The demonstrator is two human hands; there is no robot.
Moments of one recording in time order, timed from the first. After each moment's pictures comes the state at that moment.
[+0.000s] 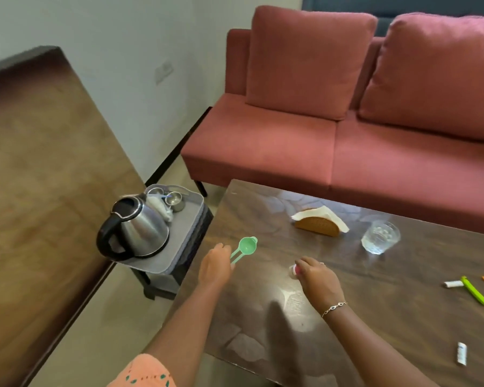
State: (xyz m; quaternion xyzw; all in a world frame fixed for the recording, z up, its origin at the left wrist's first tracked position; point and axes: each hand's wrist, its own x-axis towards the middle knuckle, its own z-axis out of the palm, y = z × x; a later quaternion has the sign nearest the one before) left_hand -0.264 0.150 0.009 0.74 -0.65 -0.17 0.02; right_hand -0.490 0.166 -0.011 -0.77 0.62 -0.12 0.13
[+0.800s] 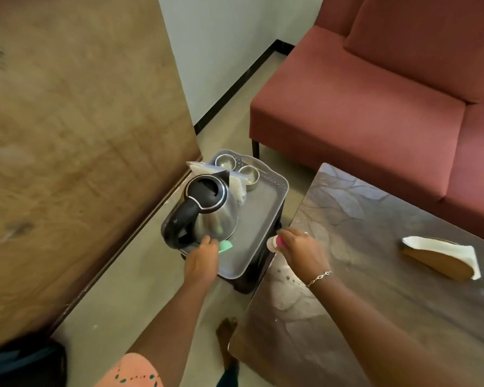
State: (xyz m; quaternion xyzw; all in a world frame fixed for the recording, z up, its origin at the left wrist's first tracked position) left_hand 0.008 0.098 -0.098 0.81 -0.54 -0.20 -0.09; right_hand -0.189 0.026 -0.049 -0.84 0.50 -0.01 0.19
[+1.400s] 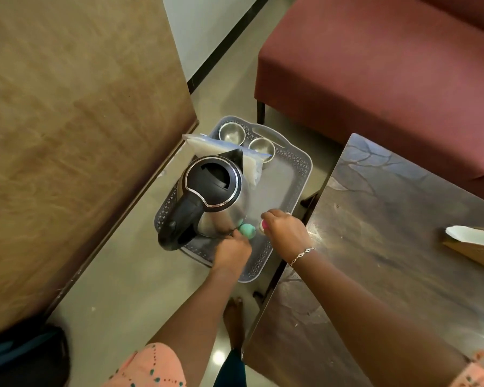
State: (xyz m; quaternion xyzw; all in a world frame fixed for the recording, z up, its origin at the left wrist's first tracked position) left_hand -0.006 0.053 -0.184 0.71 -0.66 -0.16 -0.20; right_hand -0.115 -0.015 -0.145 -0.86 0.46 0.10 0.21
